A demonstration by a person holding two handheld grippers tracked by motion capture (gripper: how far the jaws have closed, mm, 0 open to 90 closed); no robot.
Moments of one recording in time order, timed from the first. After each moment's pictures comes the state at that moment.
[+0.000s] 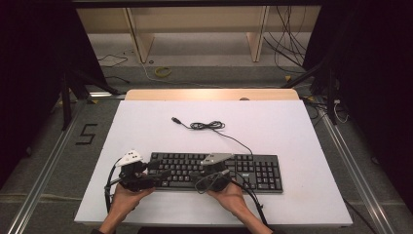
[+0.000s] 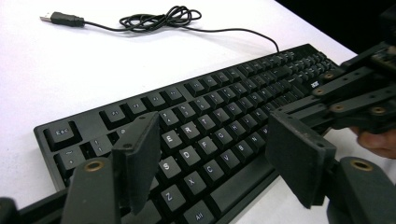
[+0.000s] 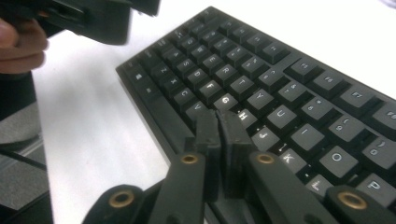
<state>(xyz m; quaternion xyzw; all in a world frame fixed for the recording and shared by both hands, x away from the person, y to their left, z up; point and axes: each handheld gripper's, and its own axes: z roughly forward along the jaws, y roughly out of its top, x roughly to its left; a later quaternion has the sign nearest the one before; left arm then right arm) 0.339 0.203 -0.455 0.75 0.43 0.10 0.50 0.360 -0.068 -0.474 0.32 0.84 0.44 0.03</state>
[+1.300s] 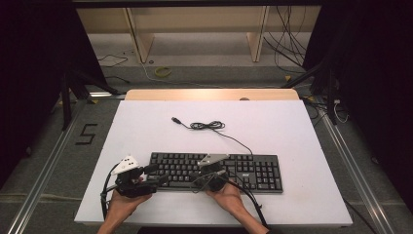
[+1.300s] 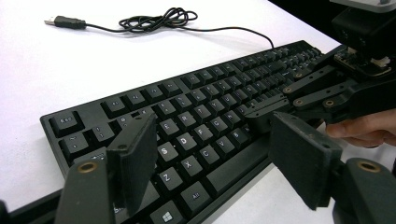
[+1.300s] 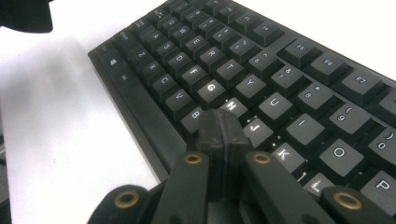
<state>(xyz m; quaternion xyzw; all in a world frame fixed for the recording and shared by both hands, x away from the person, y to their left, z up) 0.326 0.208 -0.458 0.75 0.42 0.11 0.51 0.364 -0.062 -0.486 0.34 0.84 0.42 0.04</state>
